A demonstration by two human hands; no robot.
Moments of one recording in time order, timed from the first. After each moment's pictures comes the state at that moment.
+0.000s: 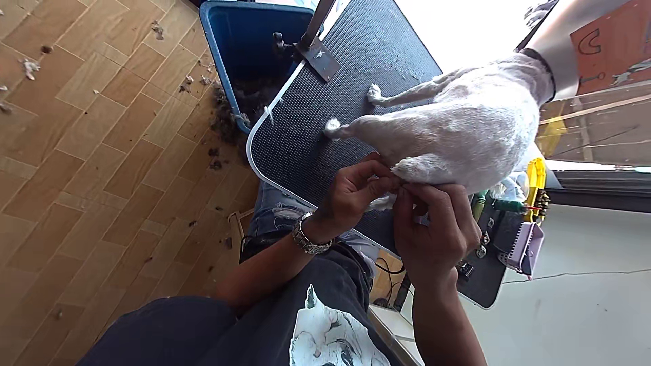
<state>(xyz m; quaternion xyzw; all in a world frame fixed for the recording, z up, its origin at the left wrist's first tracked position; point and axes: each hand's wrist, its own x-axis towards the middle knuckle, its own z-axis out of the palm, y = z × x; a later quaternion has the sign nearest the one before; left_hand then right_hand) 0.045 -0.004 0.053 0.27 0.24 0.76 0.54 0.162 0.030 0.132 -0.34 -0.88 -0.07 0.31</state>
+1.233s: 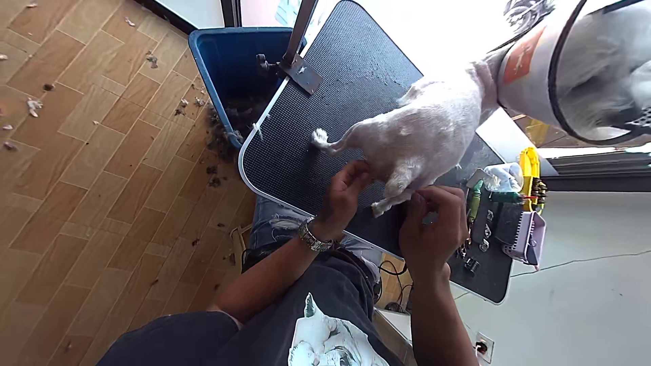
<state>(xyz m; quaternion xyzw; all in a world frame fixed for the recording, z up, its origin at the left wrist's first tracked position) 0.066 0.011 0.030 0.22 0.31 0.72 0.58 0.198 0.036 0.116 -0.39 -0.85 -0.02 0.35</state>
